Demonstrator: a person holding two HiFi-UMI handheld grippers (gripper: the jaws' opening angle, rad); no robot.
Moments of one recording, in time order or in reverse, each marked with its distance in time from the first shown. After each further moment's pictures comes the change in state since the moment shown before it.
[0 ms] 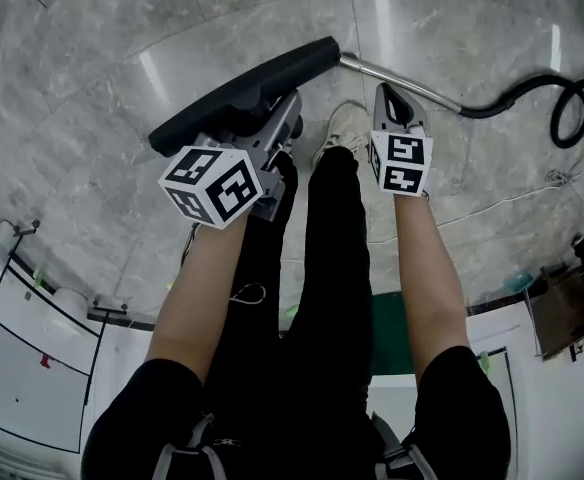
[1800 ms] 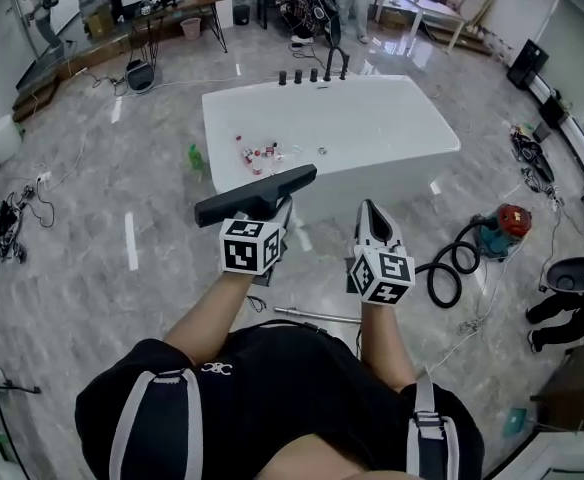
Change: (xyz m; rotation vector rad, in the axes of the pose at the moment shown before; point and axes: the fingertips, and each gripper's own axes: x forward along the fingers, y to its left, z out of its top) left arm -0.344 -0.562 0.272 0.740 -0.449 -0.025; right arm -0.737 -0.027 0.438 0.126 -0.986 -0.175
